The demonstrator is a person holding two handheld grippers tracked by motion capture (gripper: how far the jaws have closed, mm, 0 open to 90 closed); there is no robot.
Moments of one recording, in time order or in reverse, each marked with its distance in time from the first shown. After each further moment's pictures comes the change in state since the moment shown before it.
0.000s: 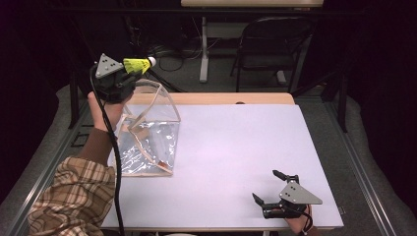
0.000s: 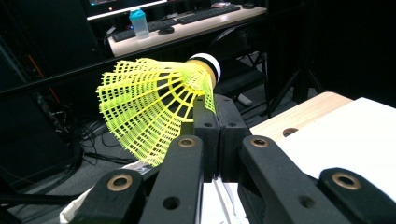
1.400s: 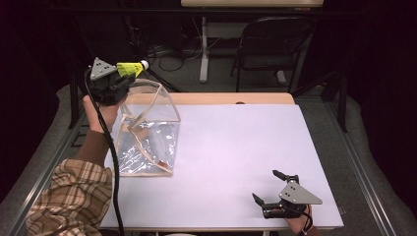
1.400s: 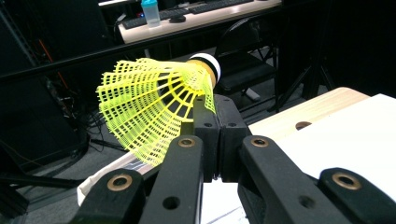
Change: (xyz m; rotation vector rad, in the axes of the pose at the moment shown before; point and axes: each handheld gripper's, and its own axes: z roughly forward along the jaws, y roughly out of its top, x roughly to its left) left arm 0.016 -0.016 0.002 0.028 0.033 -0.041; right arm 0.000 0.000 0.000 0.001 0.000 -0.002
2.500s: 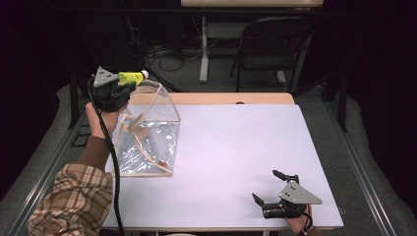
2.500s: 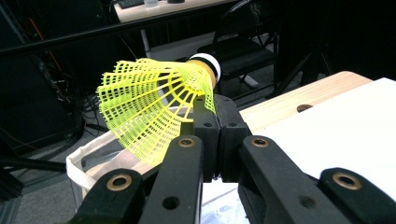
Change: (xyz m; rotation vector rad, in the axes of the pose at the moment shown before) left arm 0.005 -0.025 0.009 0.056 -0.010 -0.022; right arm 0.000 0.000 0.000 -0.001 -0.001 -0.004
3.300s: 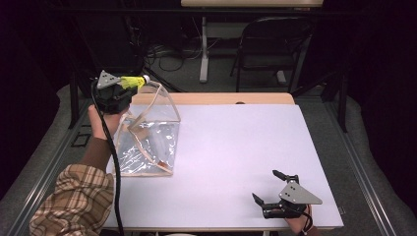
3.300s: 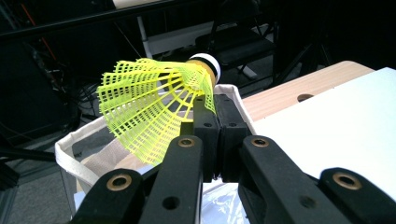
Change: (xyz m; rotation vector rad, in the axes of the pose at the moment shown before) left arm 0.002 -0.010 0.009 0.037 -0.010 -0.011; right arm 0.000 0.000 0.000 0.000 0.000 -0.001
